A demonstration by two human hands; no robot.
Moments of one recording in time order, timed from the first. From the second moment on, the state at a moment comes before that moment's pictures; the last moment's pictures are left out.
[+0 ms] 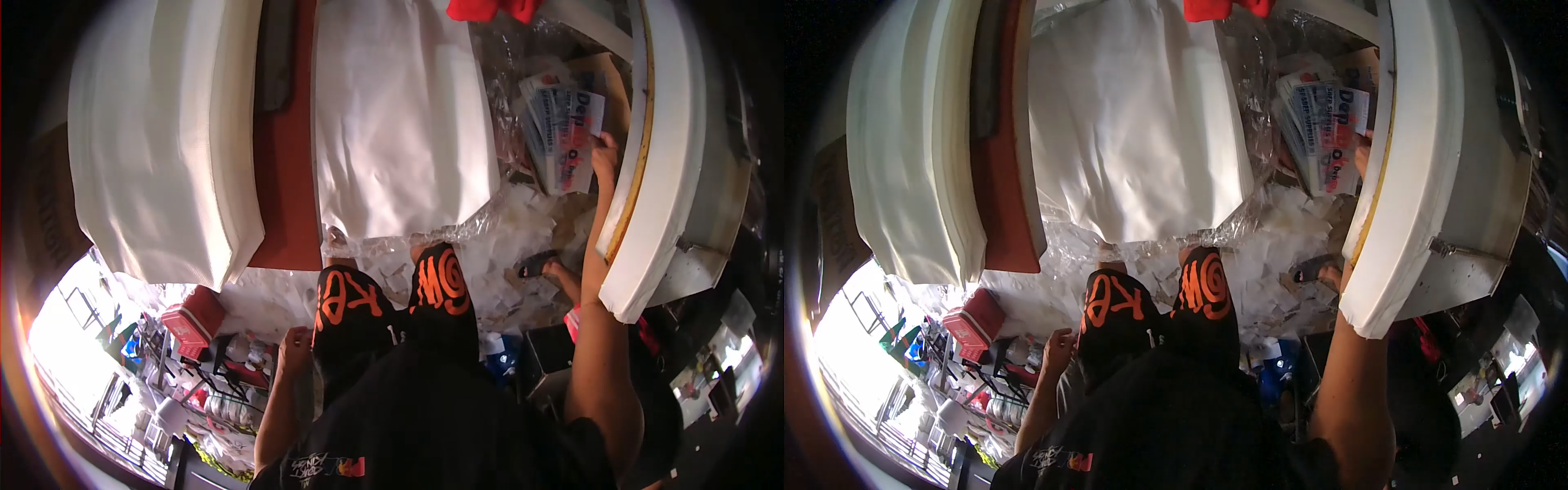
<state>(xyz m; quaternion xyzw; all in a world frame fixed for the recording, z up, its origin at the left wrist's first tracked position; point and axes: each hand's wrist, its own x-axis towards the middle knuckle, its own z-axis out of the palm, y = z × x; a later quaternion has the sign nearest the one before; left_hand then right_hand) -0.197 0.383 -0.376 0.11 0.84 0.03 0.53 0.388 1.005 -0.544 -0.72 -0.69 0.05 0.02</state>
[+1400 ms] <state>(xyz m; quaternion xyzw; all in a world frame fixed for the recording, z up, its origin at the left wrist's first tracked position) -0.480 0.871 -0.168 0.45 0.79 0.32 0.28 -0.178 0.871 -0.146 -0.45 -0.83 0.09 0.32</state>
